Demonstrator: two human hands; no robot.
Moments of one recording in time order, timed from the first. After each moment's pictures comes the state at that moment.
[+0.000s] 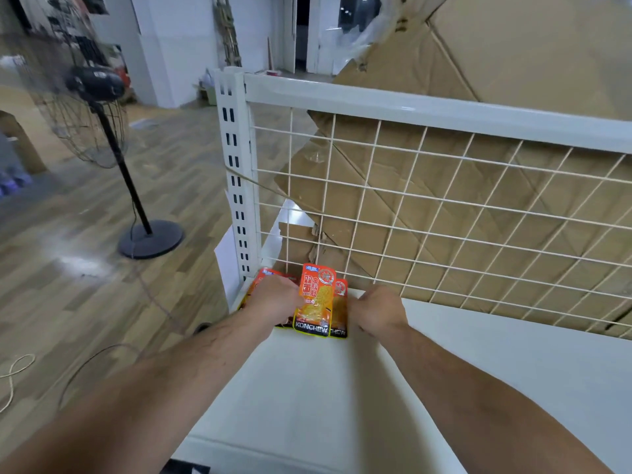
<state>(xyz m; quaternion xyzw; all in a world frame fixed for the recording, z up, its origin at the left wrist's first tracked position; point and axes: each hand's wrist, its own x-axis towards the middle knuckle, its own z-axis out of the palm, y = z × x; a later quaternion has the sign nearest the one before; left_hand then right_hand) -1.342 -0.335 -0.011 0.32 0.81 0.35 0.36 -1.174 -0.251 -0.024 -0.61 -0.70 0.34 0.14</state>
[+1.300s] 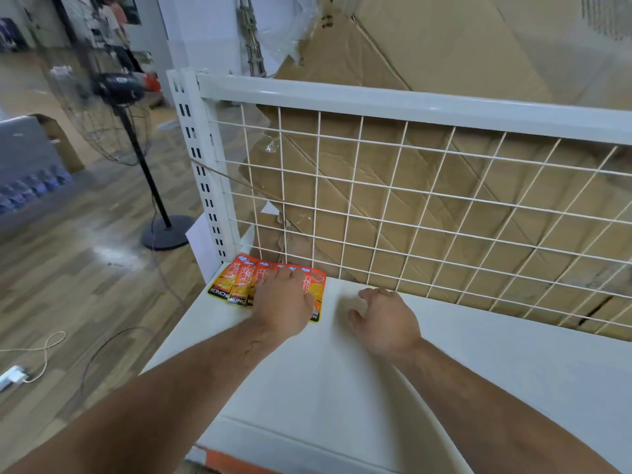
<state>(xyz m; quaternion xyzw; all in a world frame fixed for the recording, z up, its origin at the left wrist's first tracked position) -1.240 -0.329 -0.023 0.51 0.85 0.12 -0.04 -1.064 -0.249 -0.015 -0.47 -0.87 0.15 0.06</state>
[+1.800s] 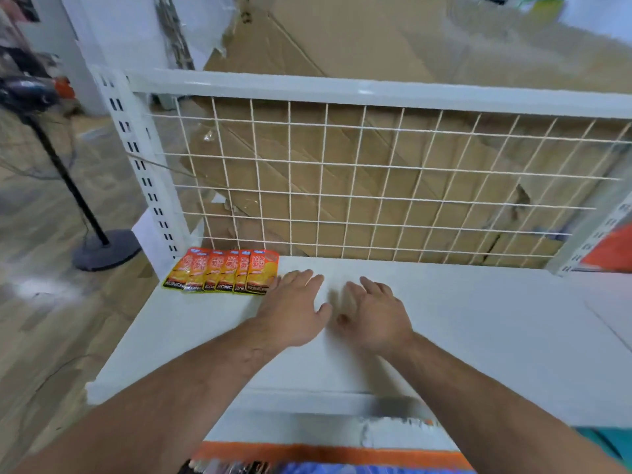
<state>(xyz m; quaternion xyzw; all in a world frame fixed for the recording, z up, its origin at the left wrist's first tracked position) -1.146 -0.355 -0.019 0.67 0.73 0.09 0.05 -0.978 -0.310 -0.010 -0.51 -0.85 0.11 0.03</state>
